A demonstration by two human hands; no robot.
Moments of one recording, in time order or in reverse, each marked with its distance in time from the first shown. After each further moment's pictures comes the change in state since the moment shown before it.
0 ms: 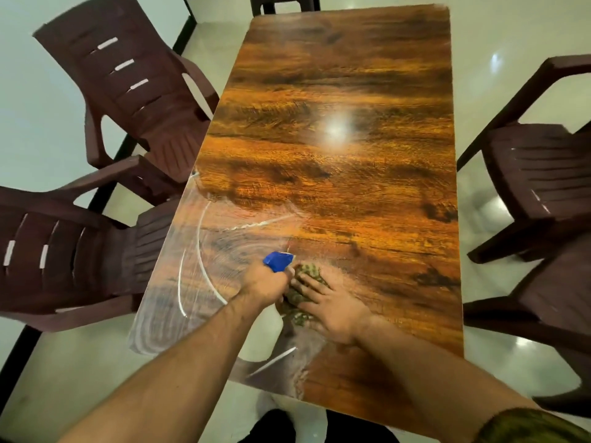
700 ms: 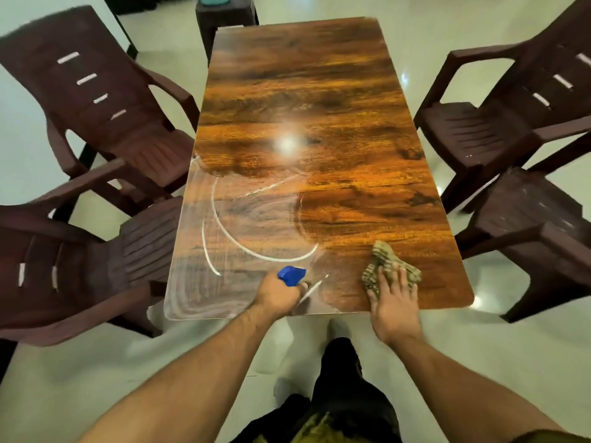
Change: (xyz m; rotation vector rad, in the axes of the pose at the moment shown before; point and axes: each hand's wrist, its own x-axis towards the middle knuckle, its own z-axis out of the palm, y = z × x) left_hand -0.079 -0.153 -0.055 0.085 -0.274 0.195; right_hand -0.082 -0.173 0.095 0.260 0.259 1.207
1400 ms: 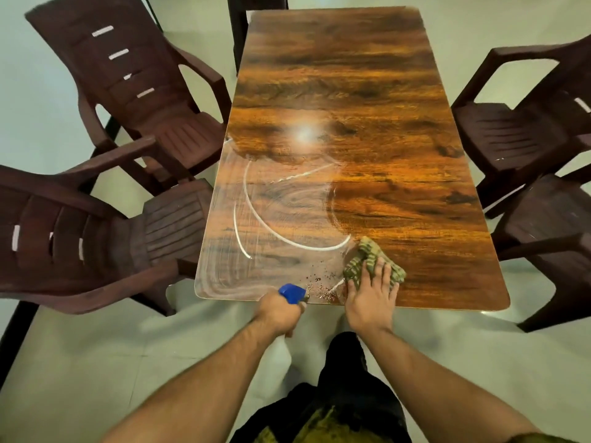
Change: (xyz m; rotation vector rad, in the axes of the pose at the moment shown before) left_hand -0.025 -0.073 -0.044 0.090 -0.082 -0.137; right_hand -0.020 -0.123 0.020 0.135 0.016 0.078
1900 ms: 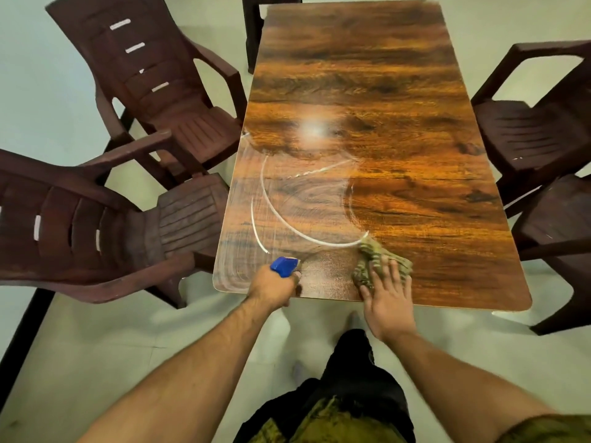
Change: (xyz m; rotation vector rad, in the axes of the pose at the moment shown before) left_hand 0.012 -0.004 -0.052 -0.189 0.201 0.066; right_hand -0.008 0.016 0.006 -0.177 -0.010 -0.212
